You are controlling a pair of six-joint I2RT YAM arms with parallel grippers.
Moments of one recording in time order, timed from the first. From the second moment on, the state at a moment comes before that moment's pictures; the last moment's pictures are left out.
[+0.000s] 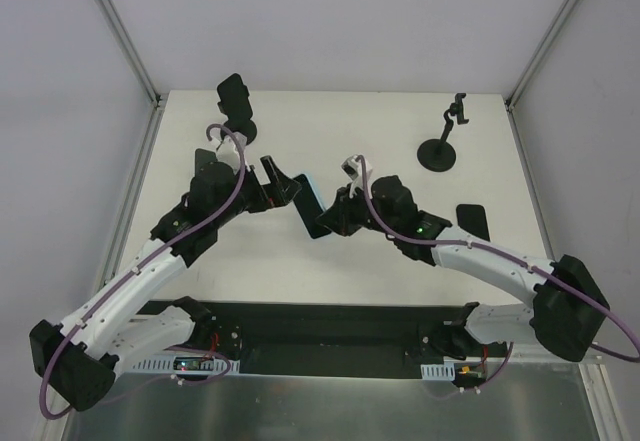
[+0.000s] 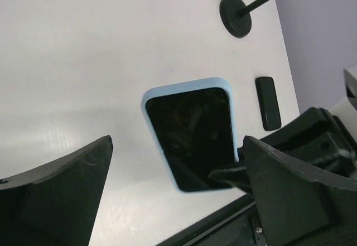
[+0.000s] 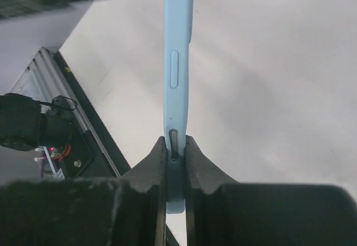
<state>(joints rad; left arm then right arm) -0.56 0.93 0.81 -0.29 0.04 -0.75 0.88 1.29 0.79 0.16 -0.21 0.44</state>
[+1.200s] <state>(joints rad) -0.56 0.61 0.79 -0.50 -0.33 -0.07 -0.04 1.18 0.63 -0.53 -0.42 0.32</state>
